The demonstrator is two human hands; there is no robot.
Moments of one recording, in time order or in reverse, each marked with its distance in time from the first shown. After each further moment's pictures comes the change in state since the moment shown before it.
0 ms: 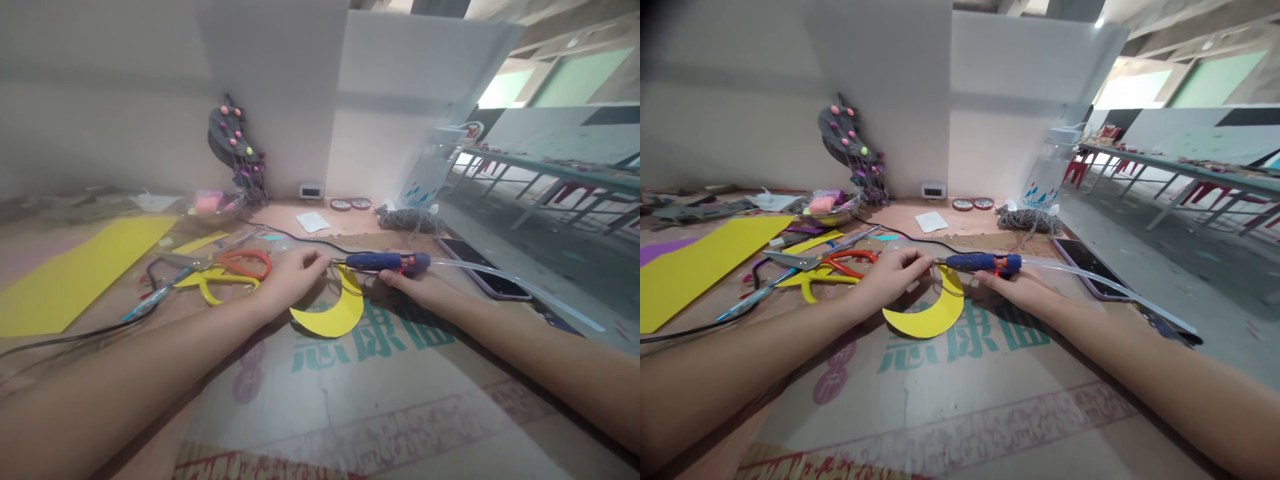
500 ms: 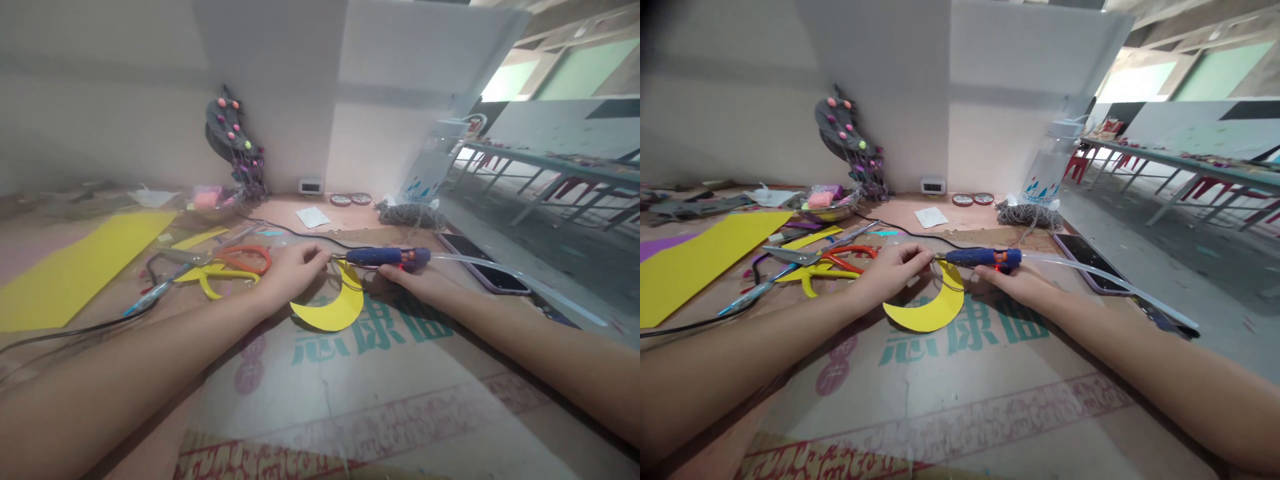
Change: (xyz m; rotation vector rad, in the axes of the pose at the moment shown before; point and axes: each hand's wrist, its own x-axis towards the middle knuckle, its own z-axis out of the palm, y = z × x) left_hand 0.001 -0.001 0.000 0.039 0.002 0.026; right_hand 0.002 -0.001 0.000 0.004 -0.024 -0.092
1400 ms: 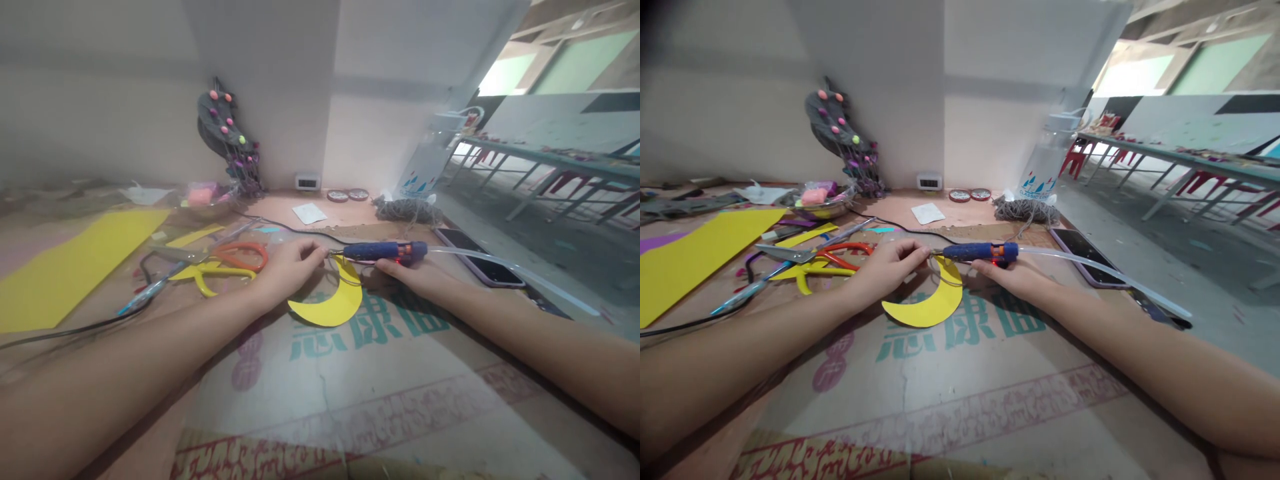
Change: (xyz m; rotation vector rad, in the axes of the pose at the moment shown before) left_hand 0.001 -0.007 0.002 -0.029 -0.017 0.021; right_hand 0.001 0.003 0.000 -0.060 0.023 0.053
